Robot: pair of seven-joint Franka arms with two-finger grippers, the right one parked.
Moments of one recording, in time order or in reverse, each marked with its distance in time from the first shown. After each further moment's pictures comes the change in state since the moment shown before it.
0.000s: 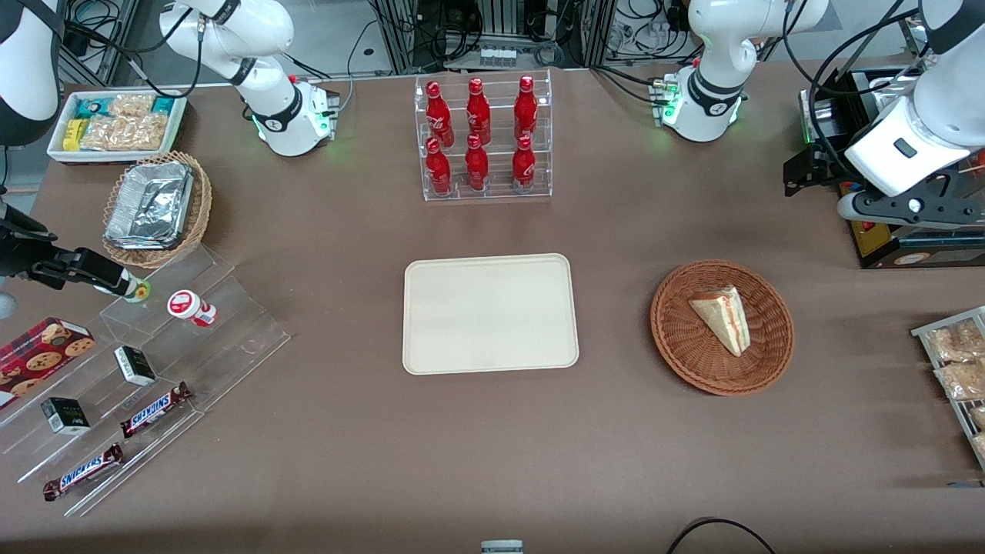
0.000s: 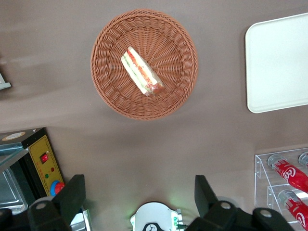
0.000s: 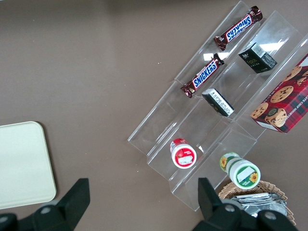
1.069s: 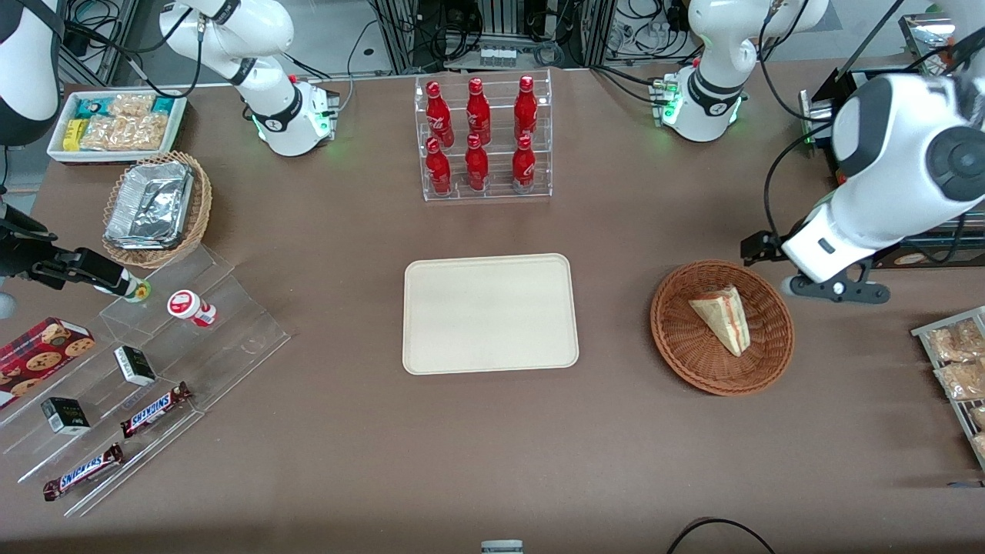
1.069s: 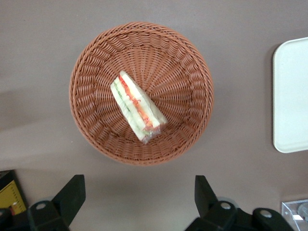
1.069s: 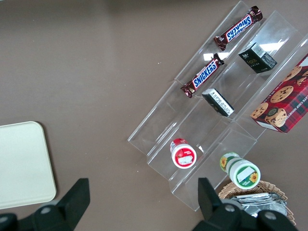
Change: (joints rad) arm 0.001 0.091 0.004 -0.323 0.000 0.461 0.001
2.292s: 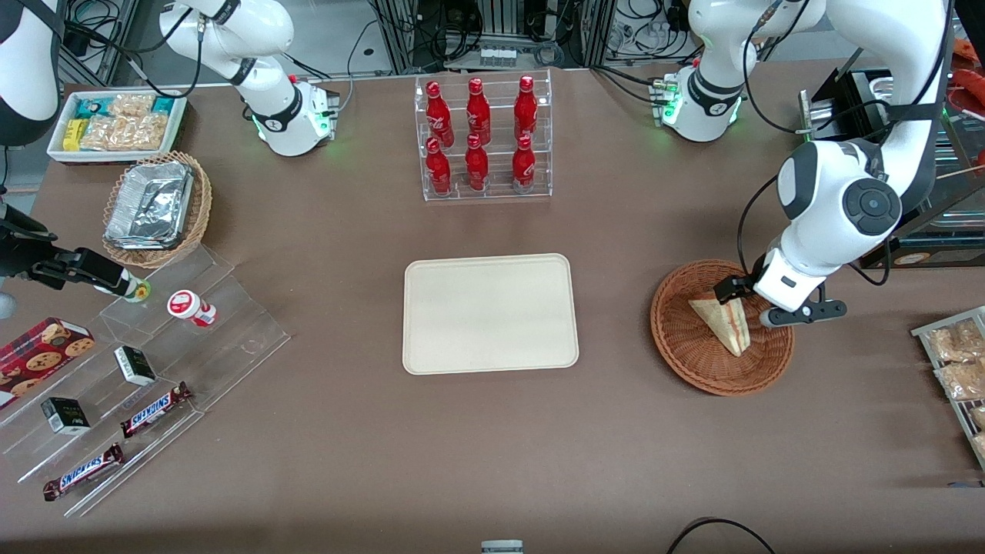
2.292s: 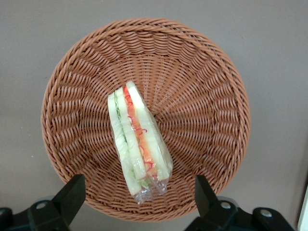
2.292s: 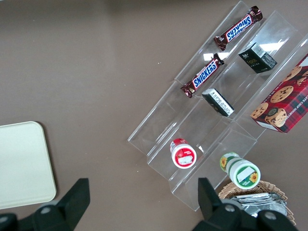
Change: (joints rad) arm 0.010 0.058 0.009 -0.266 0.000 0.435 -0.287
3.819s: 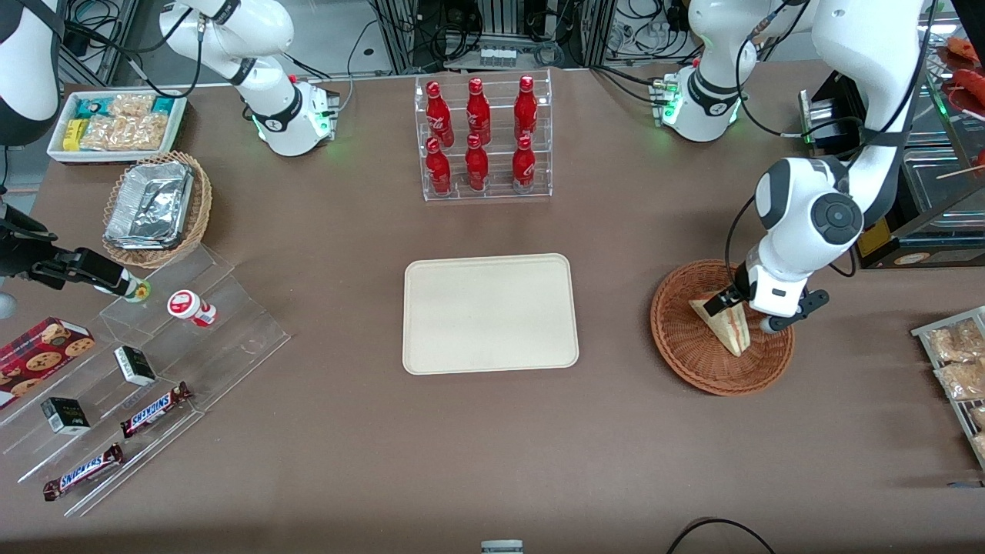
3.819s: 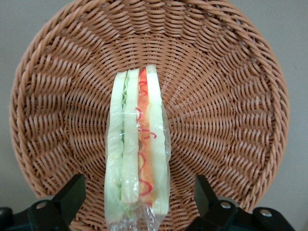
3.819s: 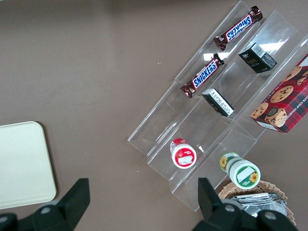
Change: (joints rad) arm -0.001 0.086 -0.005 -0.093 0.000 0.183 -0.334
